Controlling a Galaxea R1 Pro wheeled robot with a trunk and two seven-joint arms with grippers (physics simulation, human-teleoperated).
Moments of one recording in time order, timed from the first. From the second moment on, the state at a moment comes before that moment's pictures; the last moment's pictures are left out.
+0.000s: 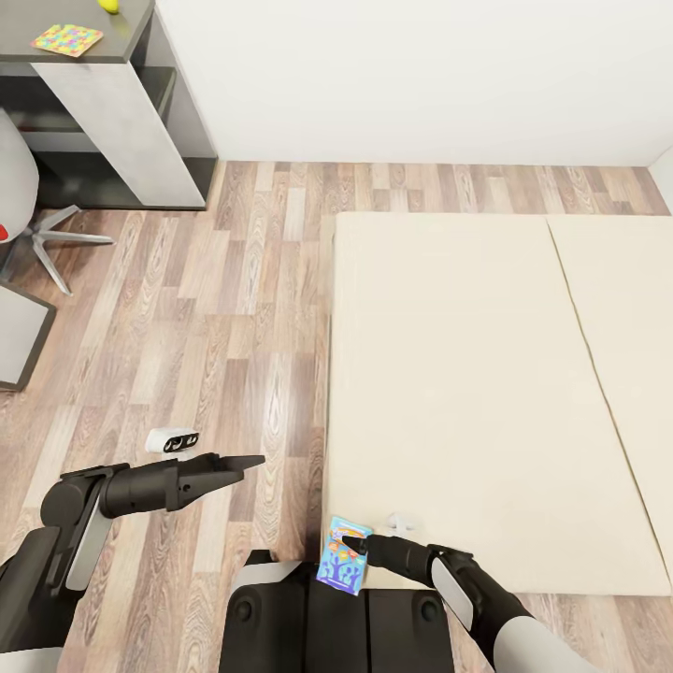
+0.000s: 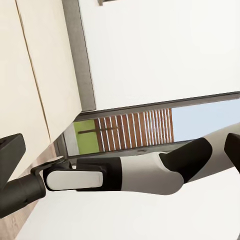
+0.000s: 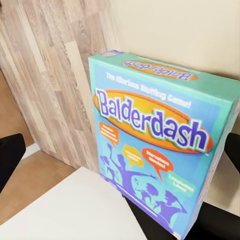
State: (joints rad) left arm -0.45 0.19 0.14 -1.51 0.29 1.00 -1.57; right arm -0.59 0.03 0.24 -0.47 -0.45 0.29 0.57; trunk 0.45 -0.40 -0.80
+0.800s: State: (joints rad) left arm -0.45 0.19 0.14 -1.51 0.29 1.00 -1.57; right arm -0.59 0.03 0.24 -0.47 -0.45 0.29 0.57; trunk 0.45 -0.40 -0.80
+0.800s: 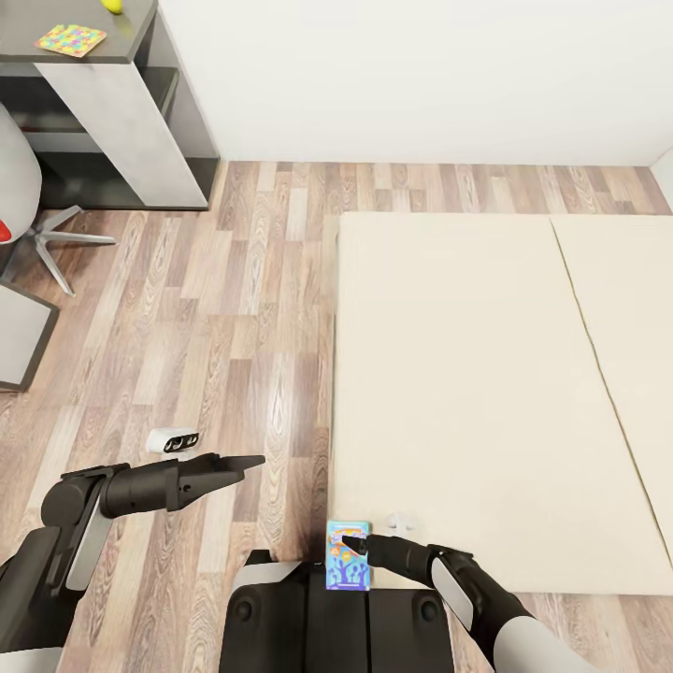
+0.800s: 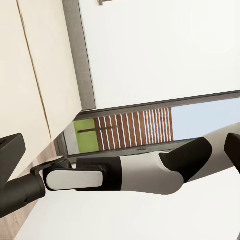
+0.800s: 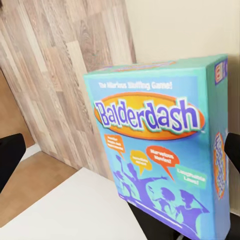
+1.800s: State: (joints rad) left arm -0.45 0.19 0.14 -1.51 0.29 1.00 -1.57; right arm -0.59 0.03 0.24 -0.47 -0.45 0.29 0.57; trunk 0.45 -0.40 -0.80
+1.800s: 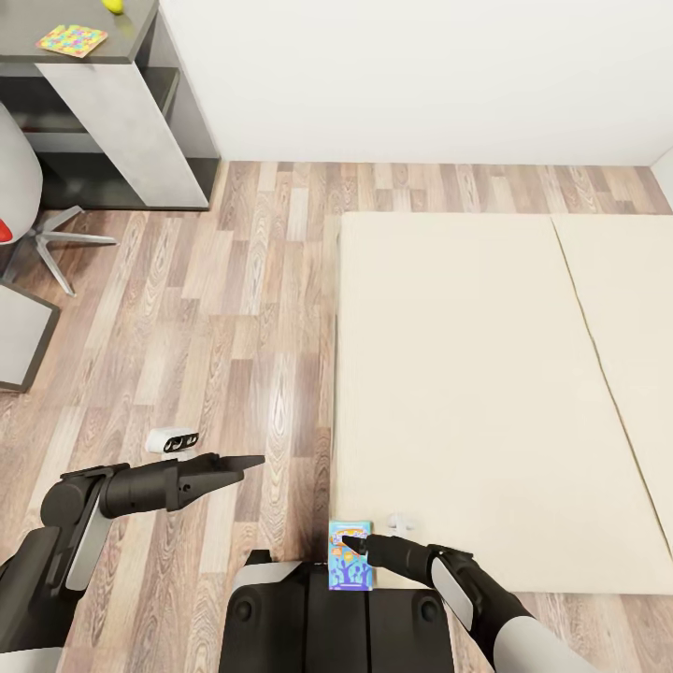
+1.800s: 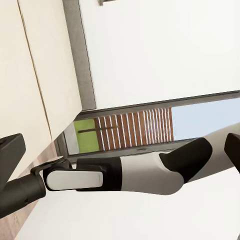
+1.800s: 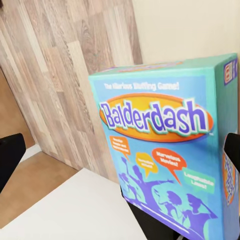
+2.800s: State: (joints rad) left arm -0.45 0.19 0.14 -1.51 0.29 1.00 -1.57; right arm -0.59 0.03 0.24 -0.47 -0.45 0.29 0.57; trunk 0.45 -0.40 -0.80
